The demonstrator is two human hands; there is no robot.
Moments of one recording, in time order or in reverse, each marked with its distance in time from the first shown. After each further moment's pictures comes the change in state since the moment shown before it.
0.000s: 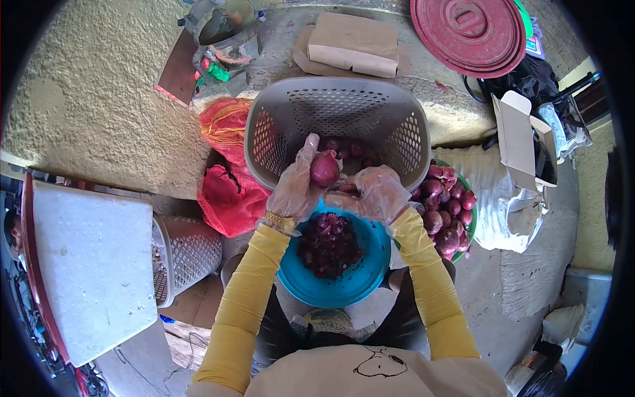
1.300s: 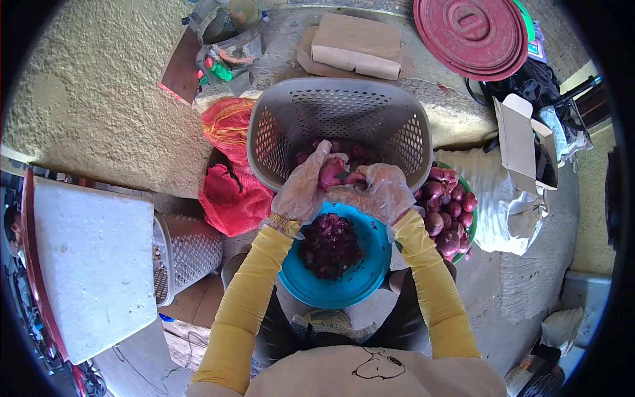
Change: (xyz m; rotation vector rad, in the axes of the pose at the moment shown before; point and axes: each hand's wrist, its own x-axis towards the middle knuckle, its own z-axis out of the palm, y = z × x) left_hand 0.008 -0.017 -0.018 0.166 -0.072 0.063; right_hand -0.004 0.001 0.001 0.059 0.213 0.105
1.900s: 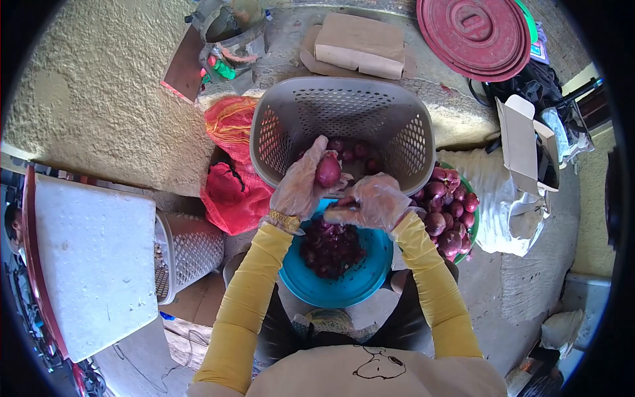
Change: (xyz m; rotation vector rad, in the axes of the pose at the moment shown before) left_hand -0.014 0.026 0.012 -0.138 0.002 -0.083; right_hand 0.000 -0.020 -0.006 -0.124 -0.370 -0.140
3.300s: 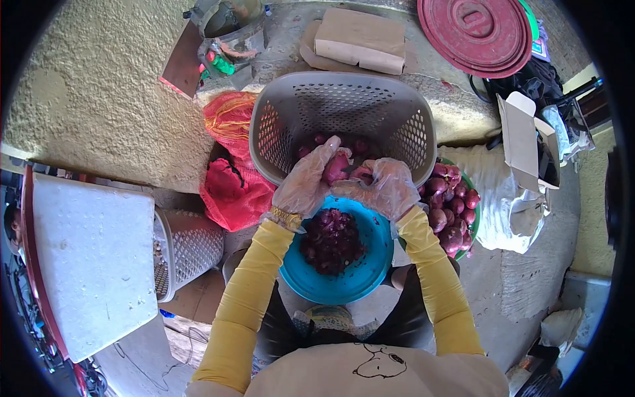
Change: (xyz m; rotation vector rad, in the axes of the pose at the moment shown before) left_hand 0.009 -0.013 -0.011 -0.011 -0.094 -0.049; right_hand -0.002 0.016 0.004 0.160 0.319 0.208
